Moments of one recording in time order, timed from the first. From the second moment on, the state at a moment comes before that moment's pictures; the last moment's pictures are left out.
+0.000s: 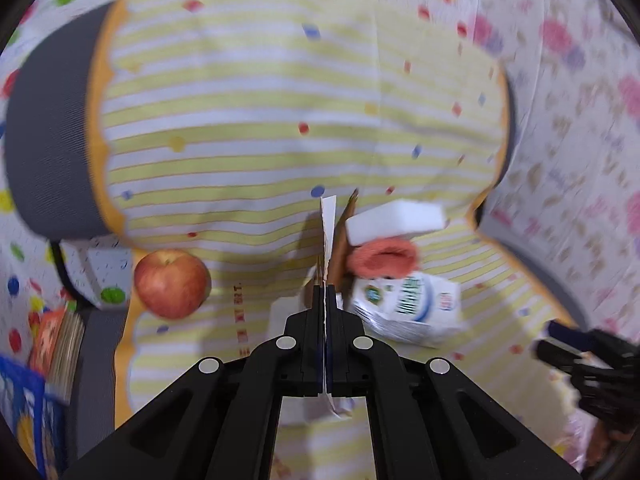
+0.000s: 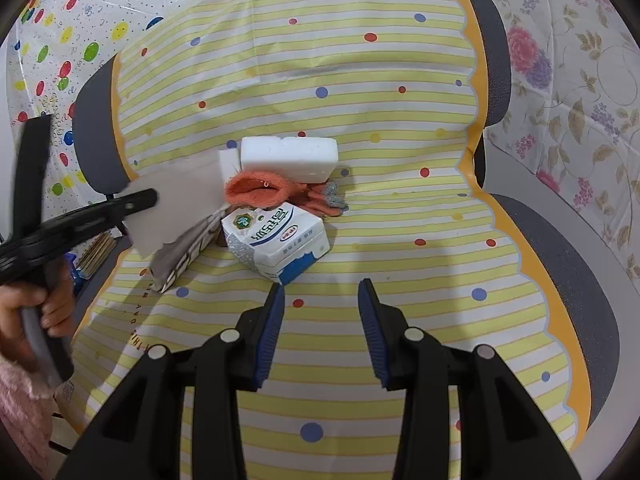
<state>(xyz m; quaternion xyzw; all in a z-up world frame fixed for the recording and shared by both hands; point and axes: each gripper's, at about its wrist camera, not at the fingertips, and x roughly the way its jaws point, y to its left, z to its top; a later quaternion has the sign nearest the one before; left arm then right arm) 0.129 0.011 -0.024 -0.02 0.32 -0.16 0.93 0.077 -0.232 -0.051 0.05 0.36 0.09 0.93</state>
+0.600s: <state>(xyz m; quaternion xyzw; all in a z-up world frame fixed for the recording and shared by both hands) 0.060 0.095 -0.033 -0.07 0.28 -0.04 0.96 0.092 -0.141 -0.063 0.04 0.39 0.20 0.90</state>
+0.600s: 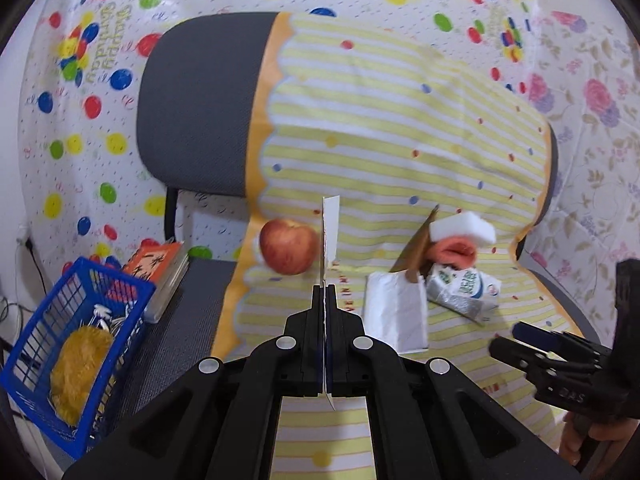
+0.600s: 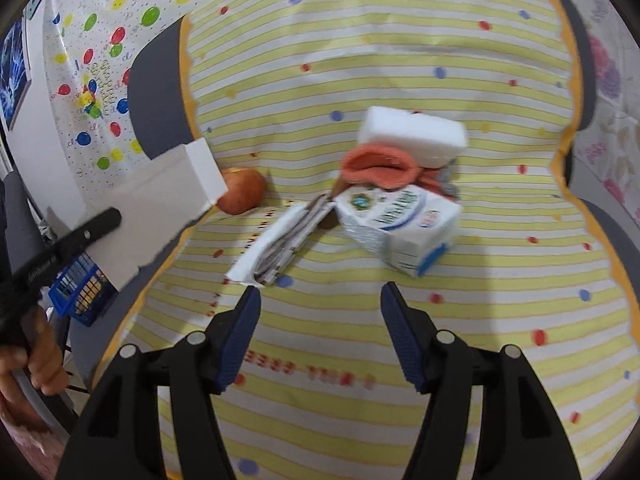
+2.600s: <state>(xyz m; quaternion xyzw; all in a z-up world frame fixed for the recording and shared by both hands) -0.080 -0.130 -0.042 0.02 0.29 -0.33 0.90 -0.115 -0.291 -0.035 0.08 0.32 0.01 0.94</state>
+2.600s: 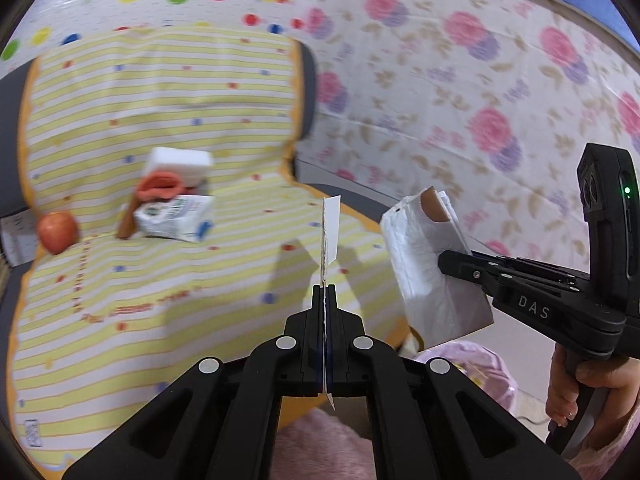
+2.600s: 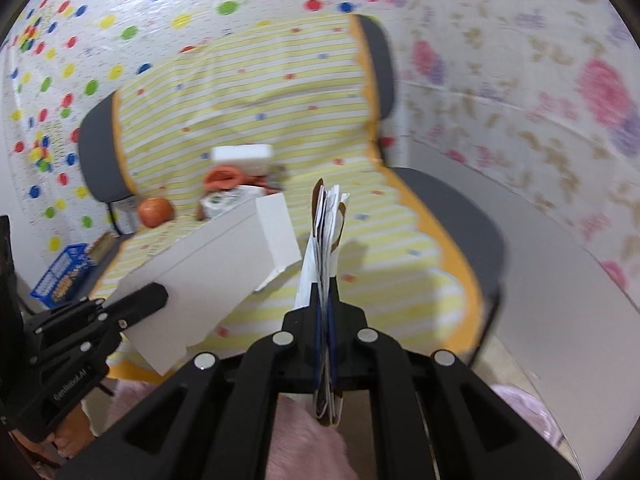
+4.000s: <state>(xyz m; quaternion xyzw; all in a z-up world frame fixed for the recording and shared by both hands) -0.117 -0.257 -0.074 0.11 0.33 -0.44 0.83 -0.264 -0.444 -0.088 0.13 0.36 -0.25 0.89</state>
